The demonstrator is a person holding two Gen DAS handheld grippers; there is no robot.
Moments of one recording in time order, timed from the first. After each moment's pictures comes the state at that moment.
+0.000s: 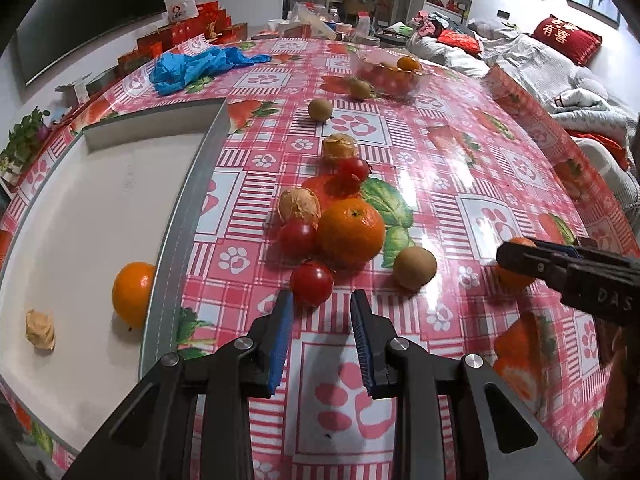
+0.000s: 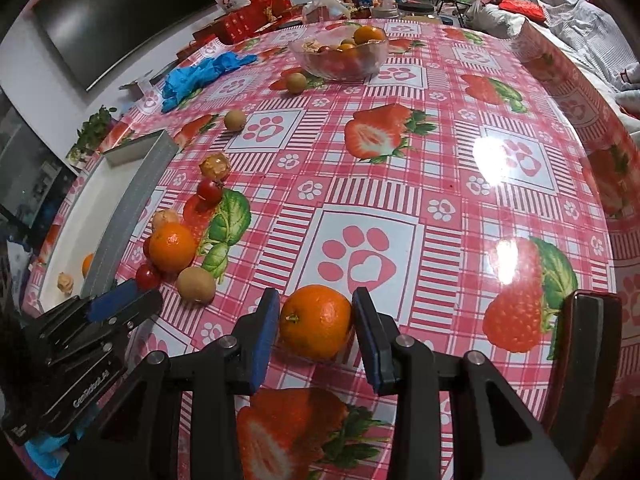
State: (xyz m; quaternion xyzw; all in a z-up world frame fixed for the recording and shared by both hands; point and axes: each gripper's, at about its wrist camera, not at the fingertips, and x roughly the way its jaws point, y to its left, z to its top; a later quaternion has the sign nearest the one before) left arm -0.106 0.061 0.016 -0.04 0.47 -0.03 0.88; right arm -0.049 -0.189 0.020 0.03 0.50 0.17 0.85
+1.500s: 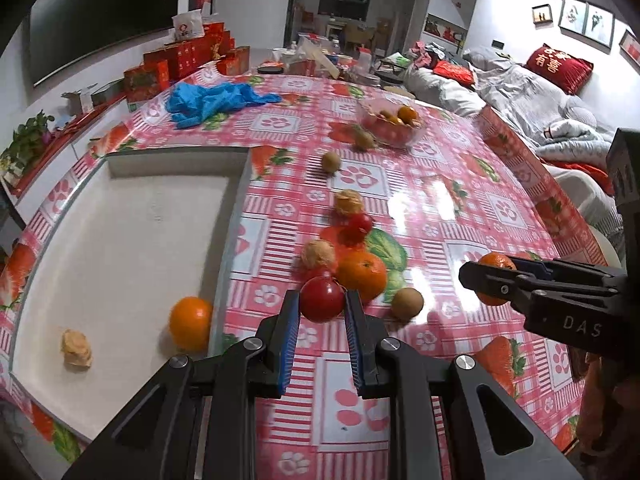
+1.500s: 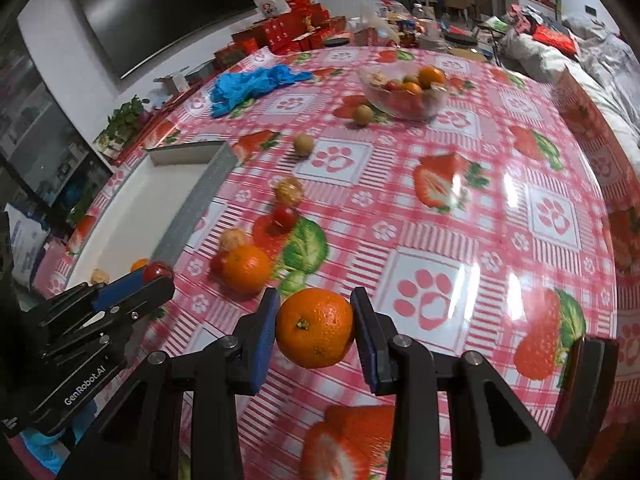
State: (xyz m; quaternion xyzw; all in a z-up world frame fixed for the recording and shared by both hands) left arm -0.120 0.090 0.058 -0.07 0.42 -0.04 0.90; right arm -0.057 -0.140 0.059 0.00 0.47 0.22 0.86
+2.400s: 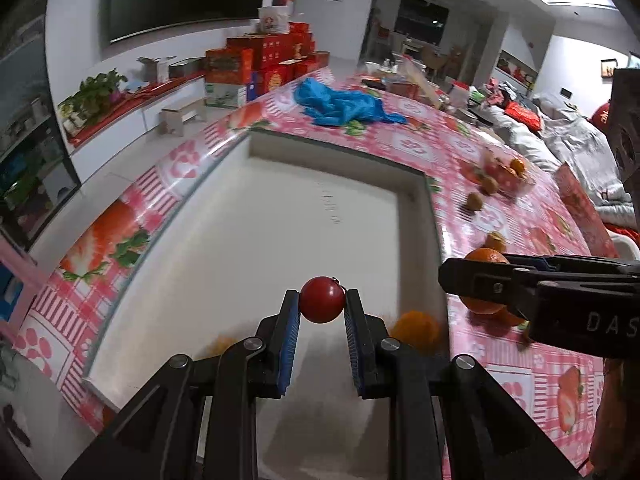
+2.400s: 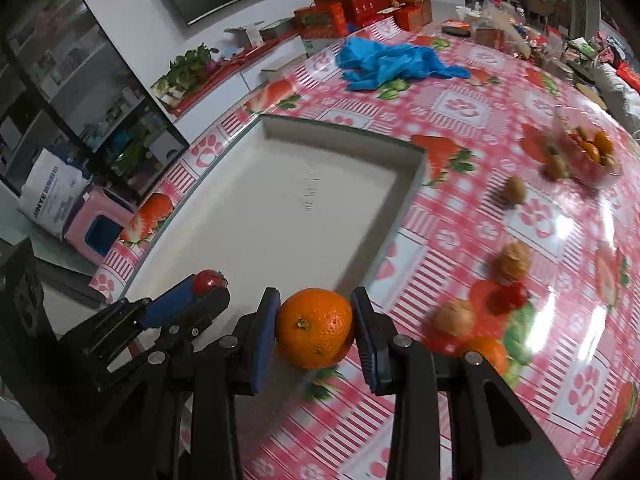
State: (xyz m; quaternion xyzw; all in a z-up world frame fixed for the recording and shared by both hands) left arm -0.133 0.222 0.045 -0.12 0.41 0.08 0.90; right arm -0.045 0.042 0.063 -0.05 0.50 0.33 0.80
